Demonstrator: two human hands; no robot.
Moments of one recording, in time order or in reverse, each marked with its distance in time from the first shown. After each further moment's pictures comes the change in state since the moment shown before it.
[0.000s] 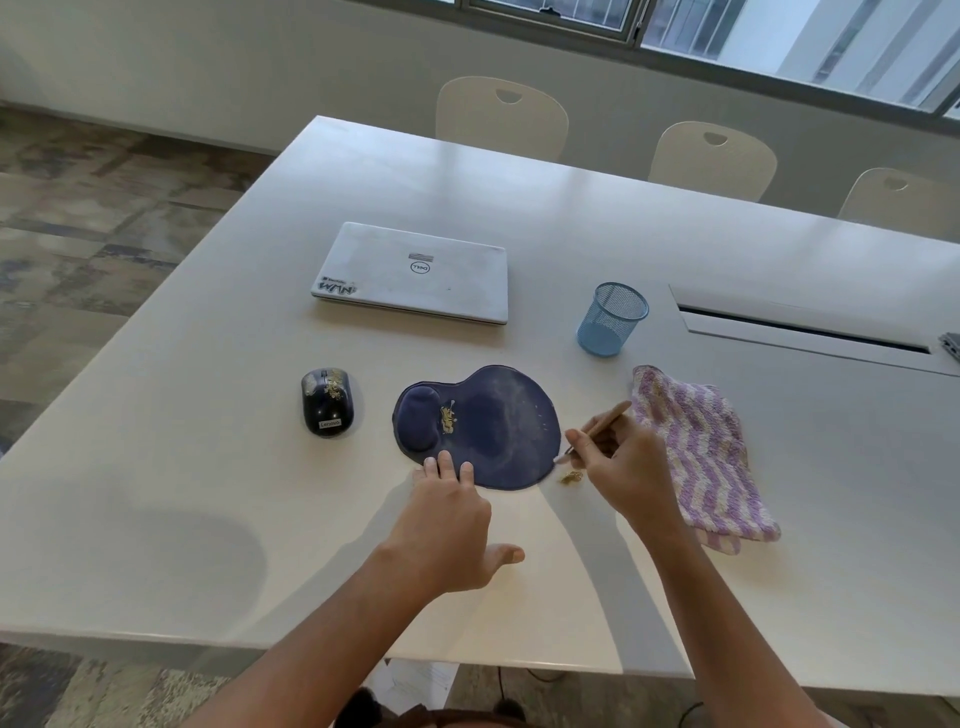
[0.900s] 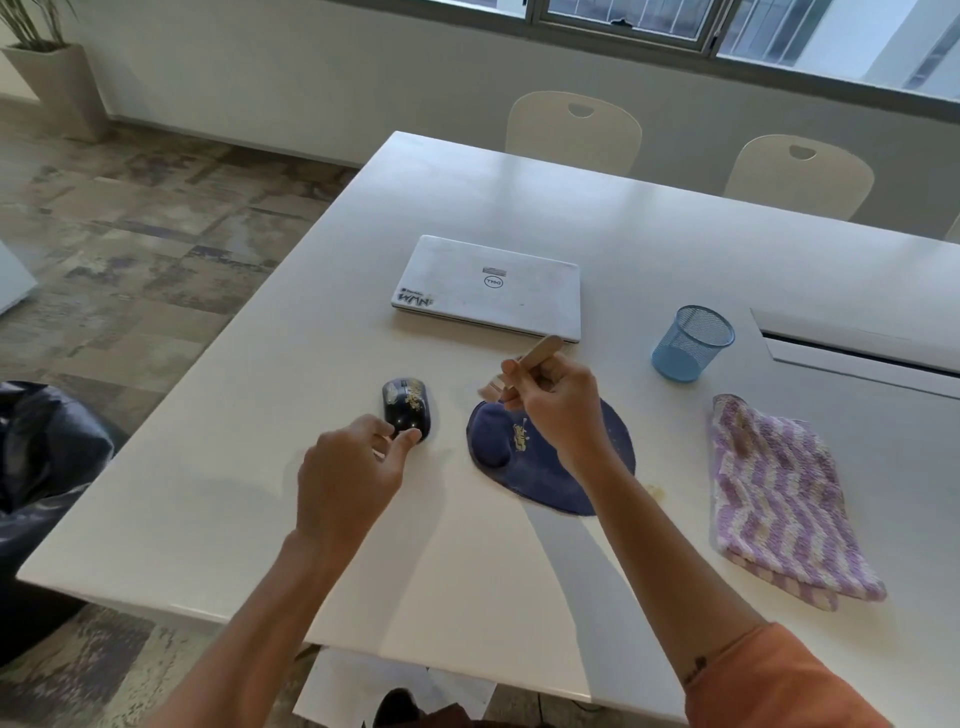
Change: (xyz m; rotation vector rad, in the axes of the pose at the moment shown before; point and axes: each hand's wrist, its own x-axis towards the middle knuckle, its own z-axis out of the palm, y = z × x) left_hand -0.035 -0.150 0.034 -0.748 0.805 -0.603; right_hand 0.048 -0.127 0.119 0.418 -0.189 -0.049
